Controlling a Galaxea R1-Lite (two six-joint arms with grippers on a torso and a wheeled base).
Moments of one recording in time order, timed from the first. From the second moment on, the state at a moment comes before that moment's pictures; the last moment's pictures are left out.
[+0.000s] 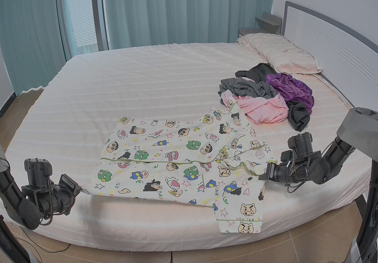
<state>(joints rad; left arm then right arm) 0.07 1.83 -0.15 -1.02 -0.05 -1.06 0.22 2.22 -0.82 -0.57 0.28 0.49</state>
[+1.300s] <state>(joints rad) 0.09 1.93 -0.19 -1.02 -0.13 -1.06 0.25 2.01 -0.53 -0.58 0.34 0.44</state>
